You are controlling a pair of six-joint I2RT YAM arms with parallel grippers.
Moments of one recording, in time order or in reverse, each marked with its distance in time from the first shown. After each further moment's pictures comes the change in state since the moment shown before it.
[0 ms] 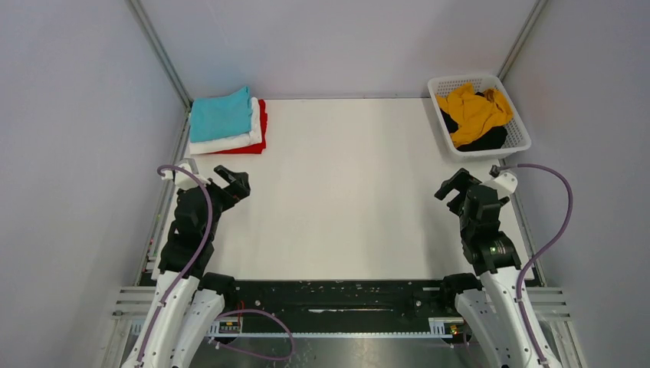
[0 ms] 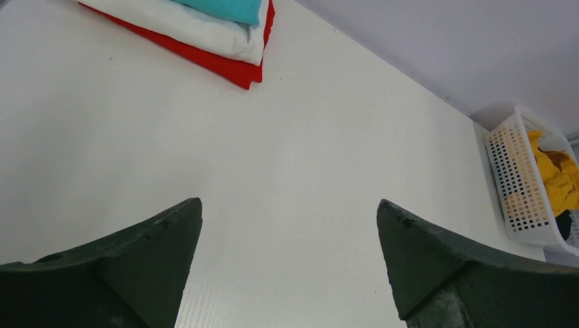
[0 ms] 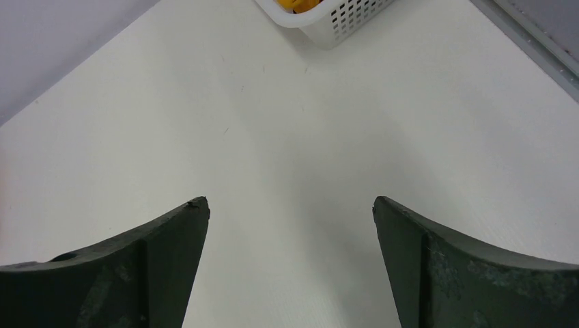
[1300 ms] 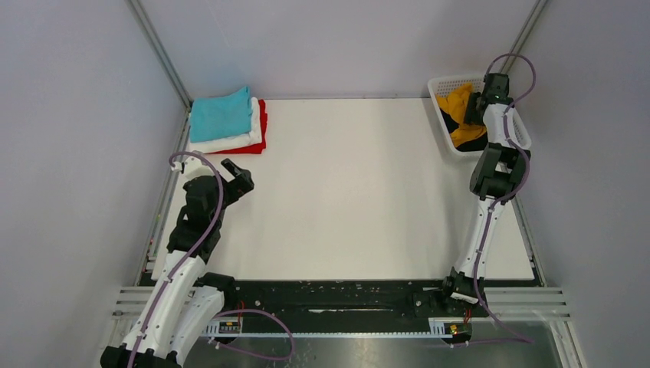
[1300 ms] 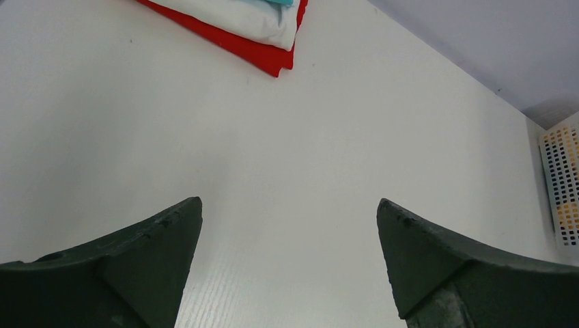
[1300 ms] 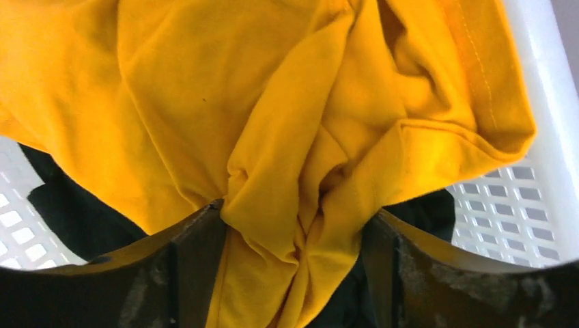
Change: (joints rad) left arm 0.000 0.155 0.000 0.058 -0.047 0.007; right arm -0.407 1.929 1.679 -0.136 -0.208 -0.612
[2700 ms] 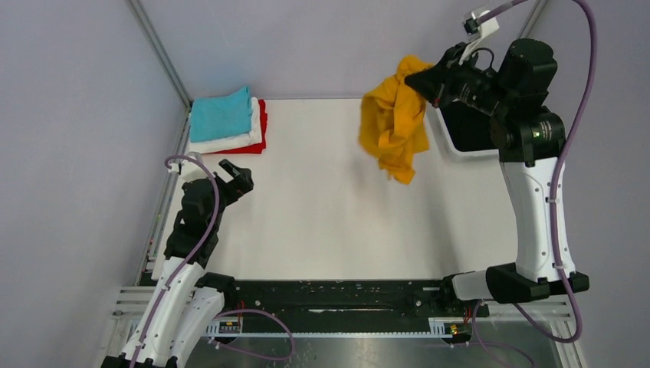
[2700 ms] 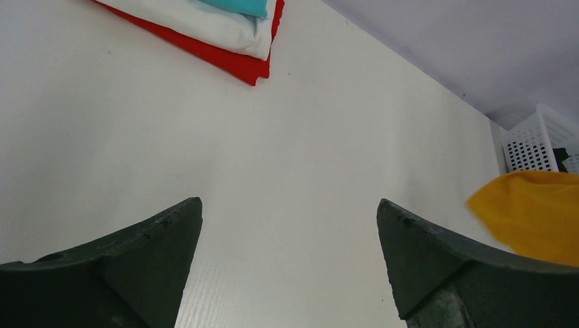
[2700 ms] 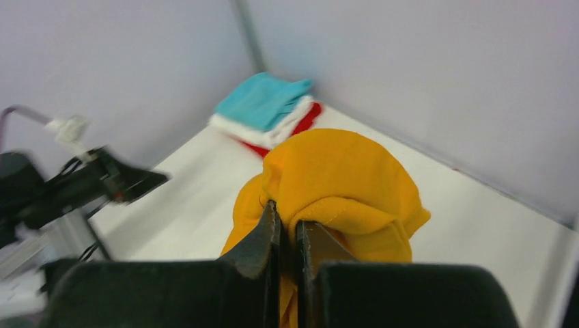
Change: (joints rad) left arm 0.000 -0.045 0.000 0.011 0.034 -0.012; right arm 0.425 -1.084 -0.259 -0.092 -0.758 0.165
